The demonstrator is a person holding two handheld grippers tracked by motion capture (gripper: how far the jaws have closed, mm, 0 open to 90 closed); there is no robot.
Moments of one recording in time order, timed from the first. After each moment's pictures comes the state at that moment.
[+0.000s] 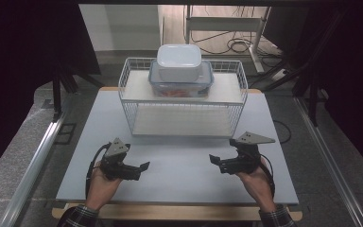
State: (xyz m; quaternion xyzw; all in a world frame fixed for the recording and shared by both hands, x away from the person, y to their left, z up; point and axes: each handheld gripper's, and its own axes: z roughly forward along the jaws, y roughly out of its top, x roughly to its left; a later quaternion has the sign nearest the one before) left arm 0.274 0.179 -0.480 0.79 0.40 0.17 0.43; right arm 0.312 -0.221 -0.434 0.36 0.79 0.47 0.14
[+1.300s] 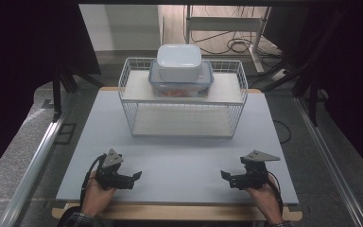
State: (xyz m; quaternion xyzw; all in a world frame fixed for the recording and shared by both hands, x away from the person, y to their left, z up) left arm 0.264 0.197 -0.526 0.80 0.42 0.18 0.39; right arm 0.297 -0.261 -0.497 0.41 0.80 0.42 0.14
